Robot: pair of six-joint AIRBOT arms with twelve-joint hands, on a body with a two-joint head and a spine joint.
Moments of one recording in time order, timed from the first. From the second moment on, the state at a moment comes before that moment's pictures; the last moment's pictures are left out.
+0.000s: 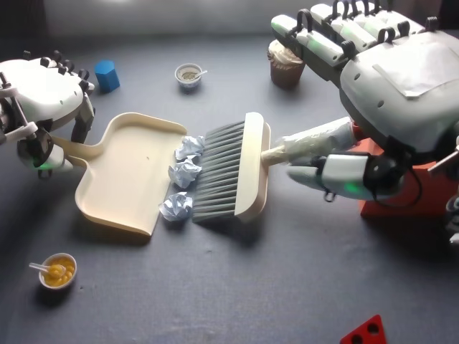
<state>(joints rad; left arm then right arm) 0.53 -1.06 1.31 -0.83 -0.38 1.91 -0.25 -0.67 0.58 -2.20 -1.09 1.10</state>
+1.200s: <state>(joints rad) 0.51 -1.04 1.31 -0.82 -0.36 1.91 -0.41 -1.00 0.82 -2.24 -1.37 1.10</state>
